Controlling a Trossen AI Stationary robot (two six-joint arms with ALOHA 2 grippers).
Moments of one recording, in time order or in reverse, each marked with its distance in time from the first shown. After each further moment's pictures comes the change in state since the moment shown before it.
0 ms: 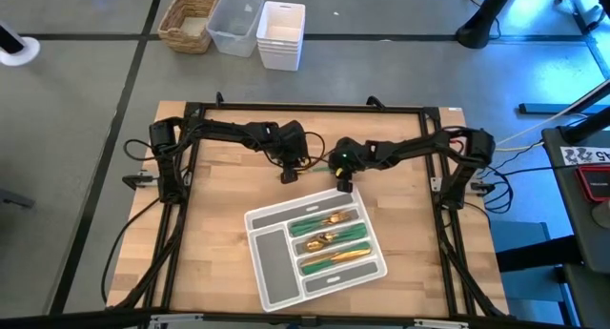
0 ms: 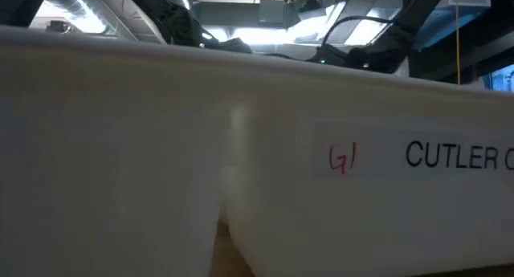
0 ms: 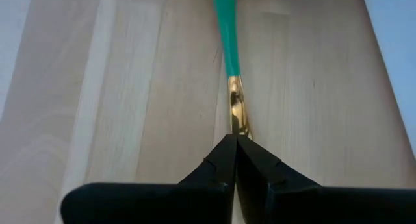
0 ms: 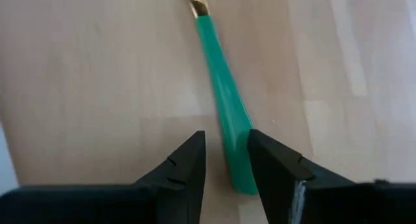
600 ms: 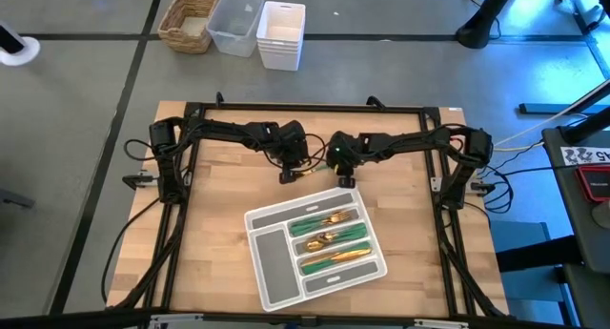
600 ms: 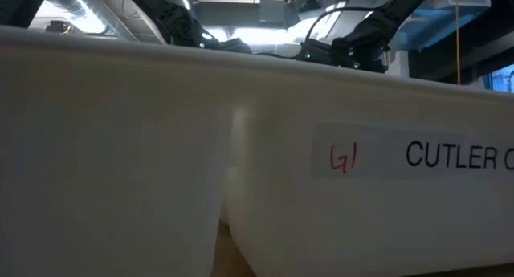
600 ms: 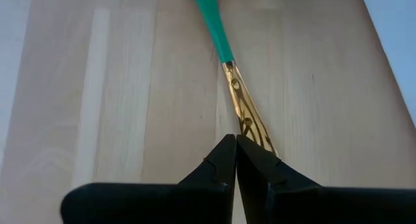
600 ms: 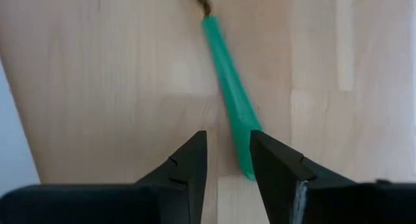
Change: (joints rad) left arm 0.000 0.000 0.000 -0.002 0.000 0.075; right arm -0.002 0.007 0.167 -0.299 -0.011 -0.093
